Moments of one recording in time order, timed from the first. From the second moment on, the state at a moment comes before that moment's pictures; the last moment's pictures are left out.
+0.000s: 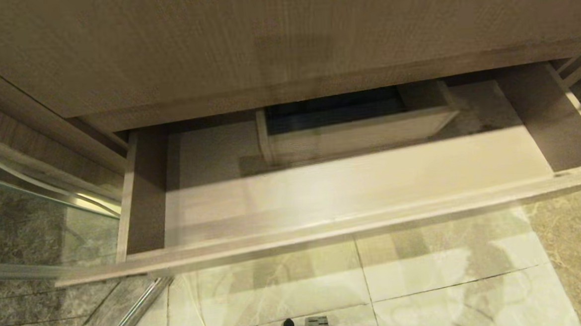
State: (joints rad) left arm 0.00 0.00 0.00 0.00 0.00 0.00; right arm -0.60 1.37 -0.88 0.00 0.17 -0.63
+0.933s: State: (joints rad) left arm 0.00 0.00 0.00 0.00 0.00 0.00; right arm -0.60 1.24 -0.86 -0.16 0.17 -0.57
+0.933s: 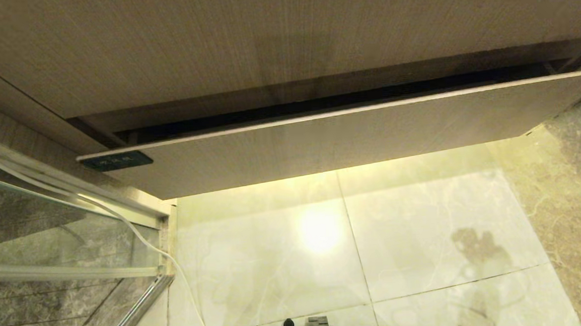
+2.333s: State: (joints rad) left arm 0.00 0.00 0.00 0.00 0.00 0.00; right arm -0.55 1.72 -1.06 -0.70 0.18 -0.77
